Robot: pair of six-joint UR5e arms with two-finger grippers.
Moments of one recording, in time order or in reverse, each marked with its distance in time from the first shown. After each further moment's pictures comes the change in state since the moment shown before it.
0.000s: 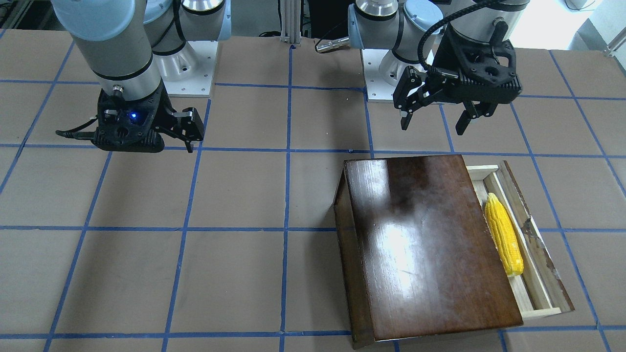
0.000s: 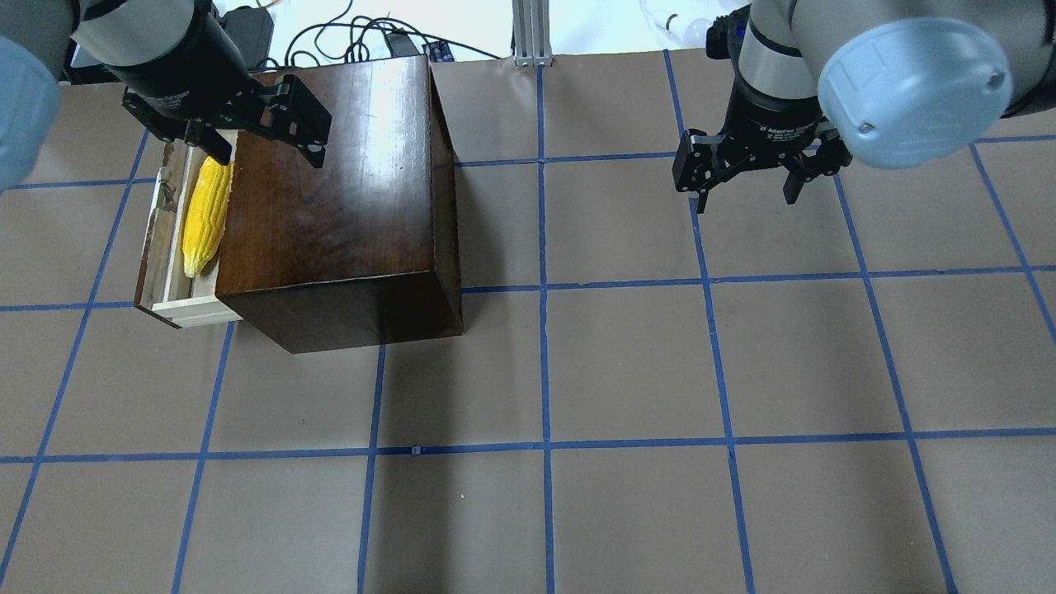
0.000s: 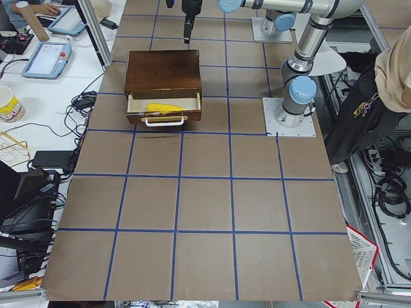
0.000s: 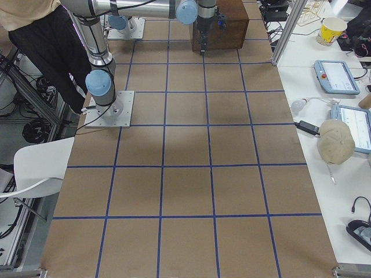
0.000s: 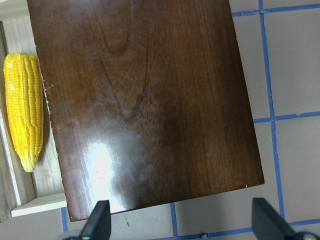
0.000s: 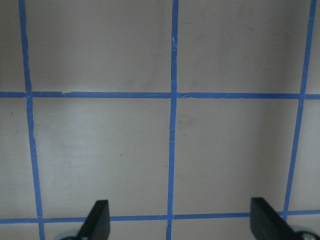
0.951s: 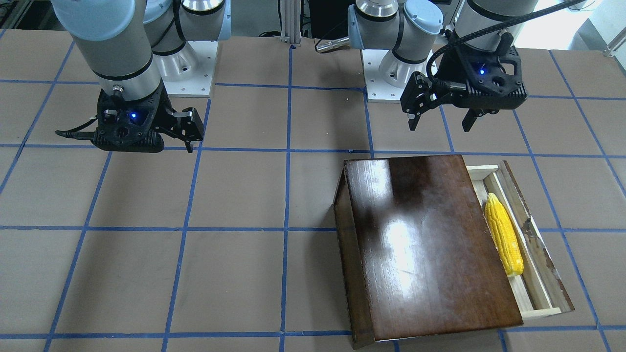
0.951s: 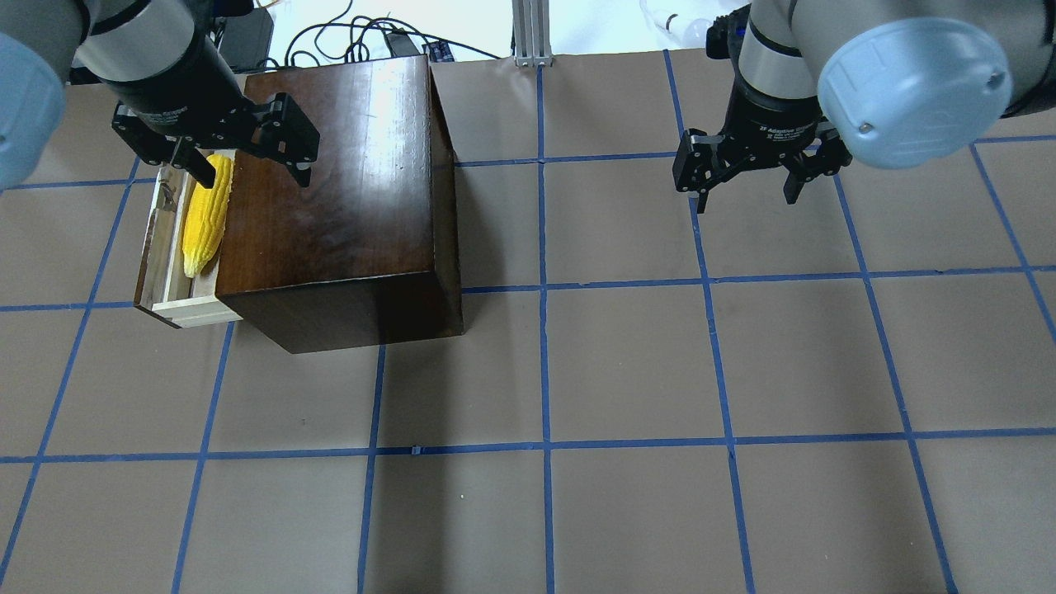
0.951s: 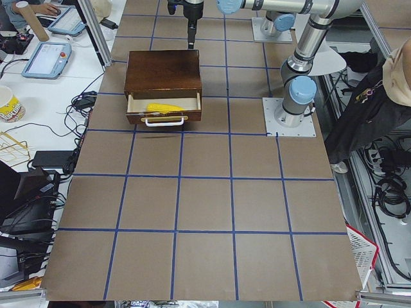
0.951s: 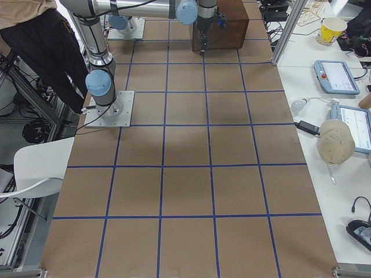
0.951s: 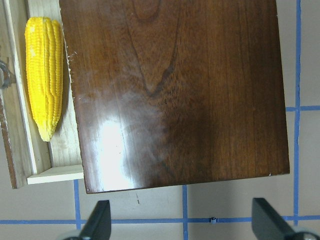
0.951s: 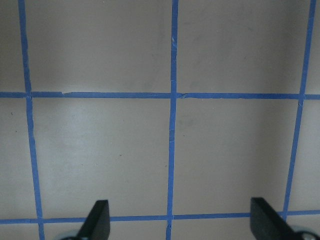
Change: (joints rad) left arm 0.014 -0.012 0.009 -0.060 0.030 -0.037; right arm 0.000 0.000 0.000 0.000 -0.001 0.000
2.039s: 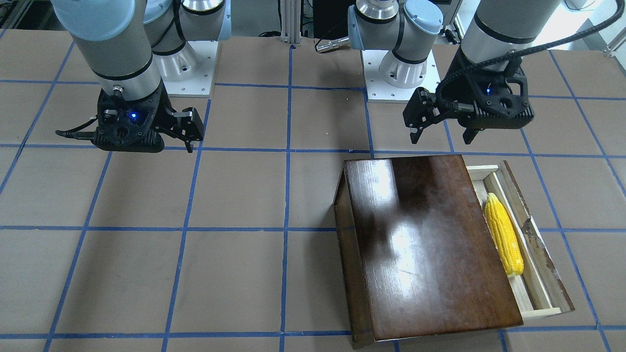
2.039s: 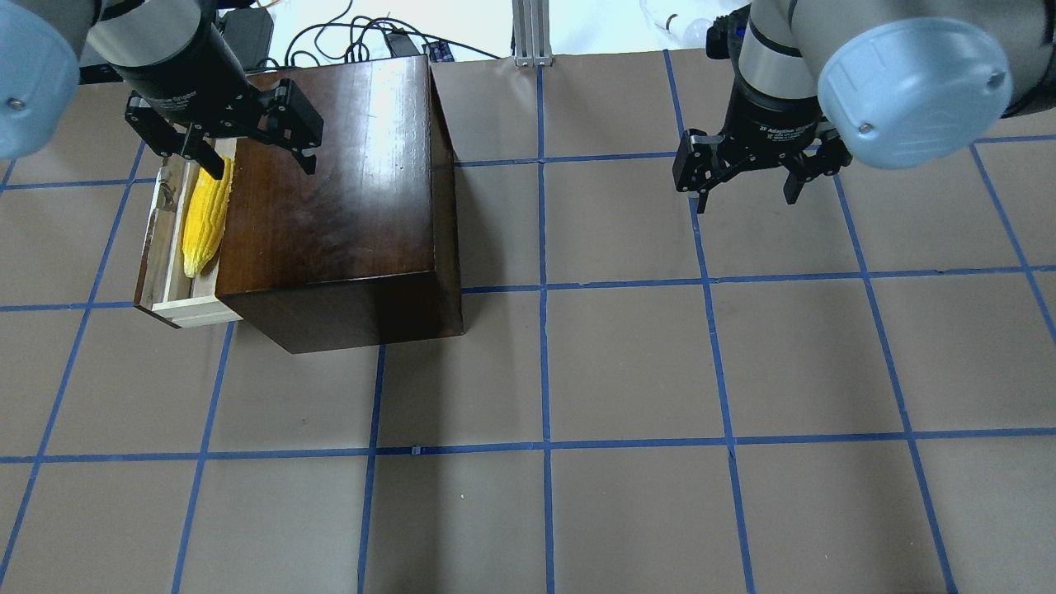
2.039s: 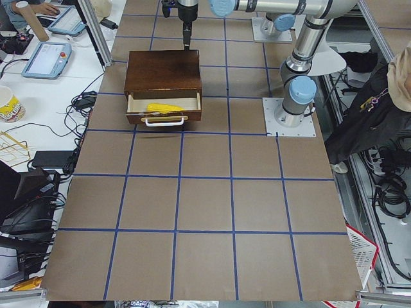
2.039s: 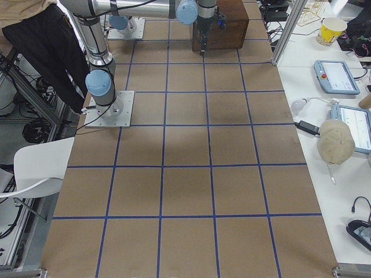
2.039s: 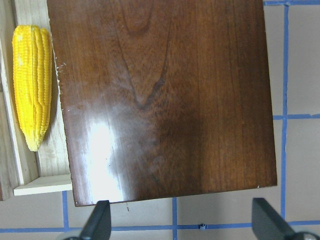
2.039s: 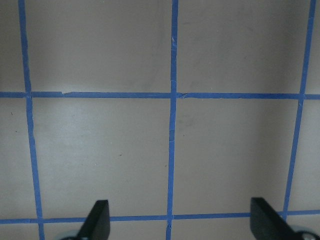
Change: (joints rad) left arm 0.019 -0.054 0.029 -0.005 -0.008 -0.023; right arm 0.000 0.000 0.000 0.000 0.000 0.000
